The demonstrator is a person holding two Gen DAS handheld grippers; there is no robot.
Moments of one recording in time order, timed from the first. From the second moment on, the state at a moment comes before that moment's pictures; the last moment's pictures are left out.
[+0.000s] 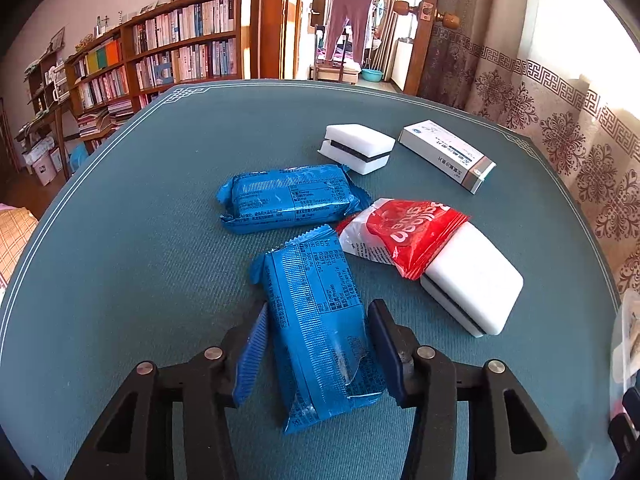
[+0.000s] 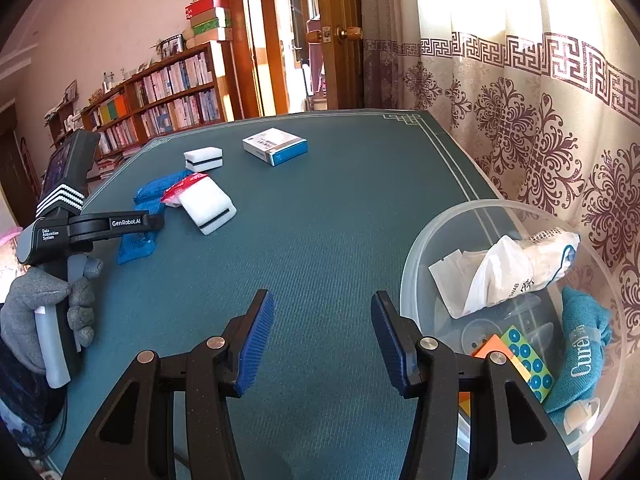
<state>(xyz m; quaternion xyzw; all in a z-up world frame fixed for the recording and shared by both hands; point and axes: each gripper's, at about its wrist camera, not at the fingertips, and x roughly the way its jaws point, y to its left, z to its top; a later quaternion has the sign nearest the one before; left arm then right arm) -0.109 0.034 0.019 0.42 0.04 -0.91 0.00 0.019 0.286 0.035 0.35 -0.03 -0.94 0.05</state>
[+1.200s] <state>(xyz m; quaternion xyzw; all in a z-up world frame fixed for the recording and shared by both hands) -0.100 0.007 0.036 0.39 0.09 -0.92 0.01 -0.138 0.161 0.014 0.38 0.04 -0.91 0.17</state>
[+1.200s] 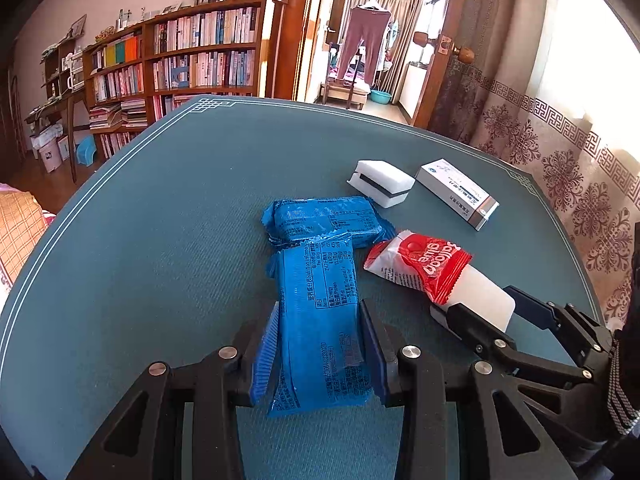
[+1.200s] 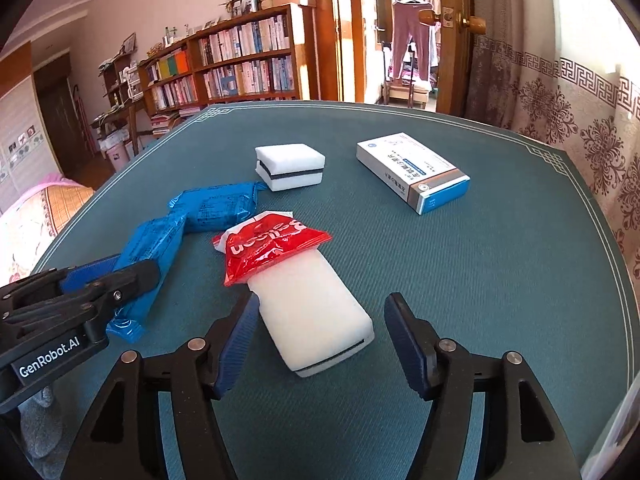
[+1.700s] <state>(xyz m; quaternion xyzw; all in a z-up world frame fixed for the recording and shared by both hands) -0.100 0.009 0.033 0.39 0.09 -0.92 0.01 -0.135 0.158 0.010 0.39 0.04 -0.90 0.18</state>
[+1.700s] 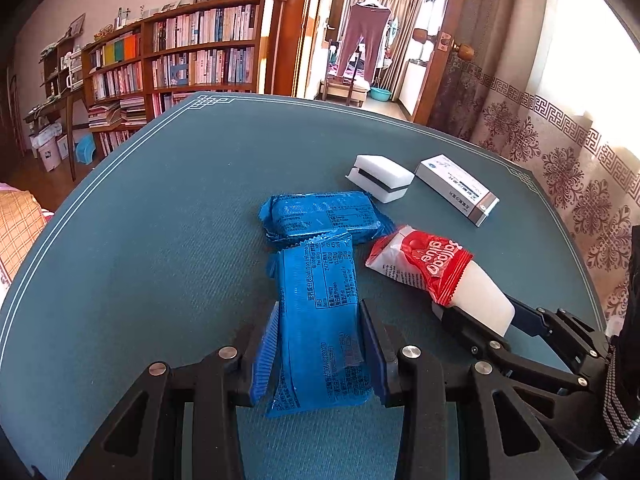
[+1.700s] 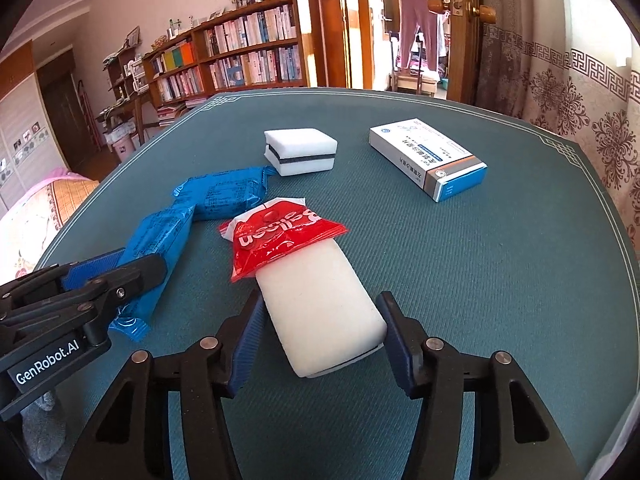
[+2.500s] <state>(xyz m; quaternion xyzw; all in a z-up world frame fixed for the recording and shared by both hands) -0.087 0.046 0.044 0.38 0.06 -0.92 -0.08 -0.056 0.215 0.021 0.37 -0.04 -0.92 0.12</state>
